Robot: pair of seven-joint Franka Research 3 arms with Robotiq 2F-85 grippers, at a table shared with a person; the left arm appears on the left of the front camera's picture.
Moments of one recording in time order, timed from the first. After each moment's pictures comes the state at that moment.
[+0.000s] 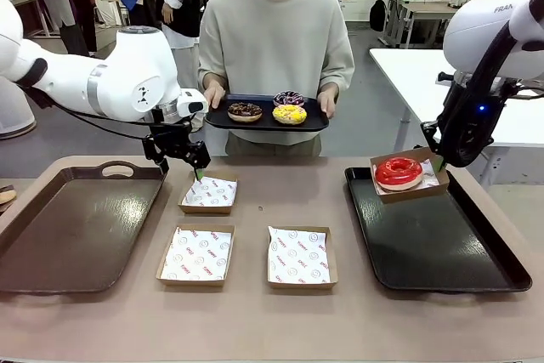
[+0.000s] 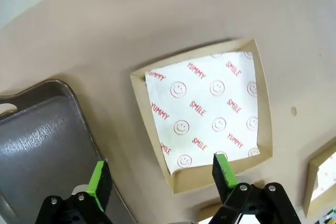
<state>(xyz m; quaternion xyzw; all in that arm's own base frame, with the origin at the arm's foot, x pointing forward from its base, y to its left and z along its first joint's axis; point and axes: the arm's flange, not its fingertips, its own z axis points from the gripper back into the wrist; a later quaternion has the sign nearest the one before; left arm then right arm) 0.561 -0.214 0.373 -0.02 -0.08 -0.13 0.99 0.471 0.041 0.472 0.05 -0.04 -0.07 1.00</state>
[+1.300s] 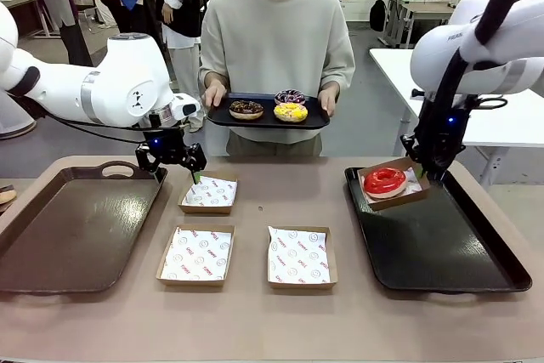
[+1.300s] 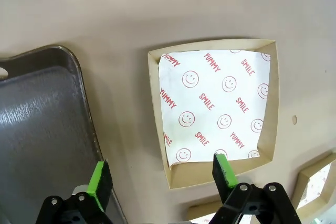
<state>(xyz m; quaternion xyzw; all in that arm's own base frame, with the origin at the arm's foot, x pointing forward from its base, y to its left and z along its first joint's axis) 0.554 -0.201 0.362 -0.04 -0.06 -0.05 1.00 0.531 0.059 0.420 0.02 -0.01 -0.04 1.00</state>
